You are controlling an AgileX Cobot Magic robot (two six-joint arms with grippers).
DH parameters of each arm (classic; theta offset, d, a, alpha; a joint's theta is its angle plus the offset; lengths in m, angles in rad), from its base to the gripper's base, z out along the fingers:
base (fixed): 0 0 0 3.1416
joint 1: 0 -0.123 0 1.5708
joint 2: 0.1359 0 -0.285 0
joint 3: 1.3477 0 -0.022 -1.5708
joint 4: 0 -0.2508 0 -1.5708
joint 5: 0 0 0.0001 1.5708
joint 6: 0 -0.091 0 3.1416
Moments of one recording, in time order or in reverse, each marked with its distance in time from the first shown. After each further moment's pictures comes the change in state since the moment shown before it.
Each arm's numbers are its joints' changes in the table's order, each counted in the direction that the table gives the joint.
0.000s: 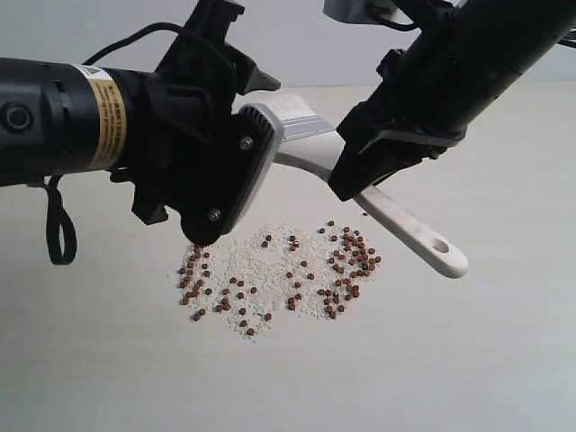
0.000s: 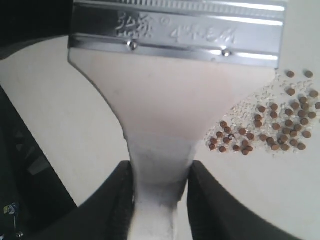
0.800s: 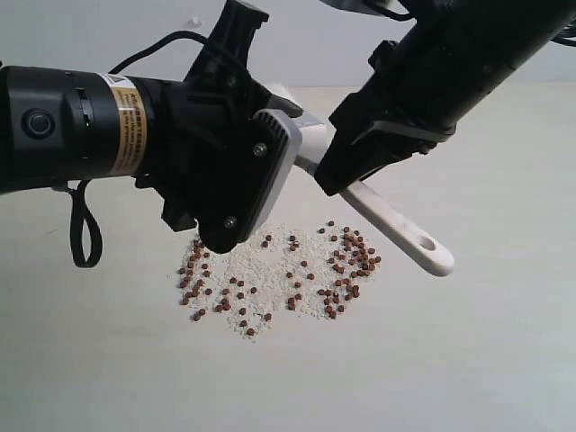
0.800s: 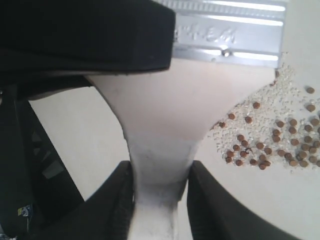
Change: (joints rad) left arm -0.021 0.045 -0.002 0.000 0.142 0.008; right arm 0.000 0.000 -0.002 -0.067 0.000 0.046
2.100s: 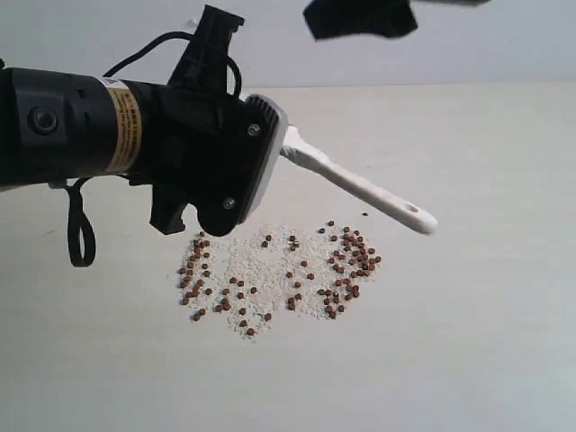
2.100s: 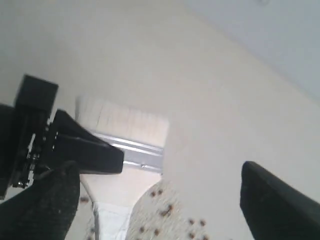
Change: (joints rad) left arm -0.025 0.011 0.000 0.052 -0.085 0.057; right arm 0.000 -0.234 0.000 0.026 0.381 0.134
